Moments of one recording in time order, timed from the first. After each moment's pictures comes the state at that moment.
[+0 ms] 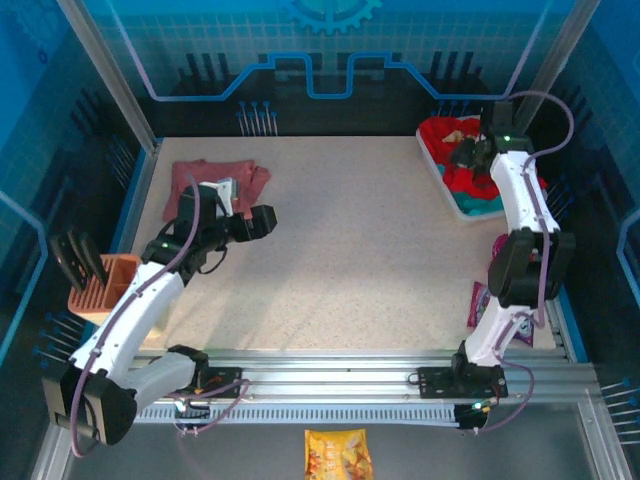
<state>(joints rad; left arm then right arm) -0.24 1.07 0.93 -0.48 0.22 -0.48 -0.08 1.81 1.80 -0.82 0.12 0.25</state>
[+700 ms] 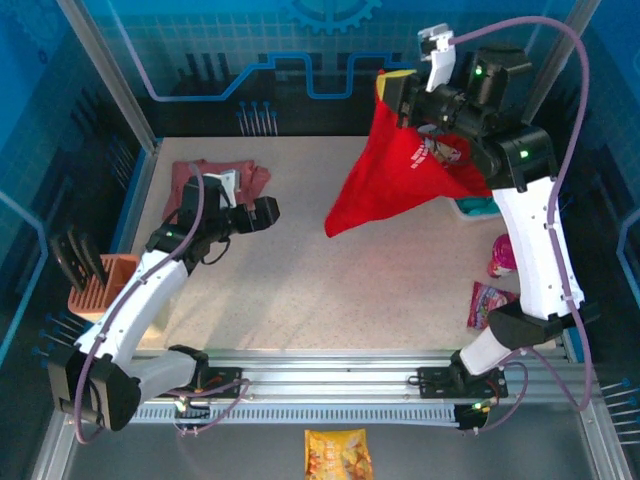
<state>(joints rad) -0.24 1.14 0.99 -0.47 0.22 -0.48 0.36 1.58 2.20 -0.76 -0.44 0.20</state>
